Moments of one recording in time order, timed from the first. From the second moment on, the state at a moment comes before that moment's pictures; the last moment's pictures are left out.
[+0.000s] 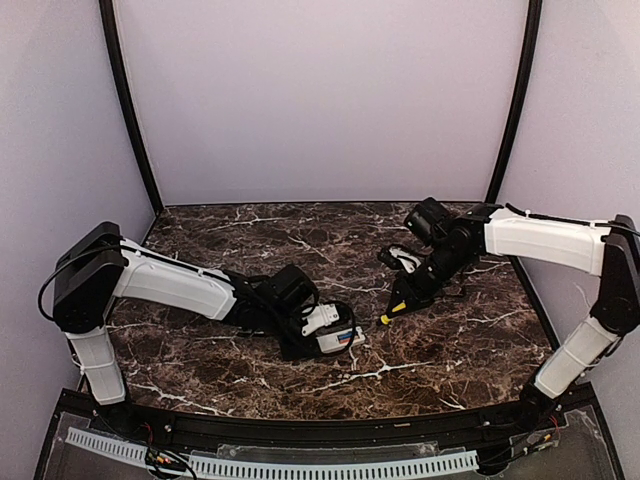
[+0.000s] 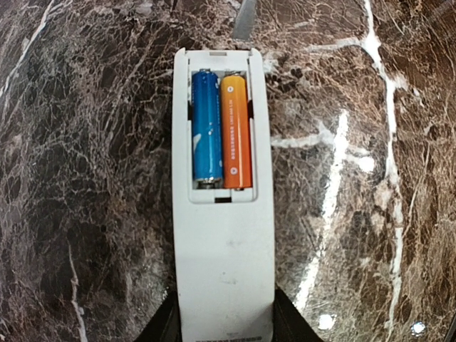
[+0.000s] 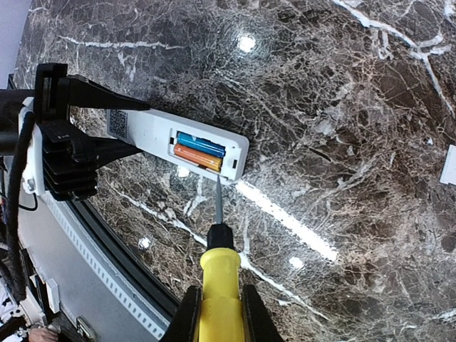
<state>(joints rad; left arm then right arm) -1.01 1.84 1.06 -0.26 0.12 0.25 0.69 1.56 1.17 -0.86 -0.44 0.24</state>
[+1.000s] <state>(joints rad) -1.02 1.87 1.09 -0.29 0.12 0.25 0.69 1.62 1.20 -0.84 -0.41 0.24</state>
